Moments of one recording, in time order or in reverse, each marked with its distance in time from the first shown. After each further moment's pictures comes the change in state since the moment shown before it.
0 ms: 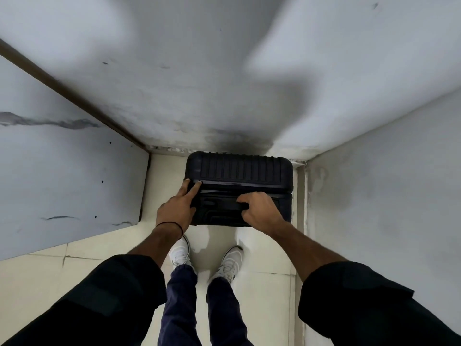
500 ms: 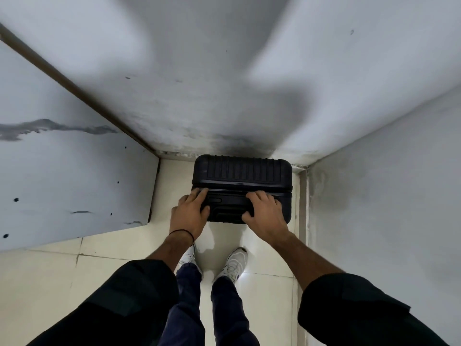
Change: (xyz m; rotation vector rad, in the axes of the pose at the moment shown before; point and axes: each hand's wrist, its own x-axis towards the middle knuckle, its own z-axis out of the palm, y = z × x) left_hand -0.043 0.034 -0.014 -0.089 0.108 -0.043; right_hand -0.039 -0.010 0.005 -0.125 0.131 0.097
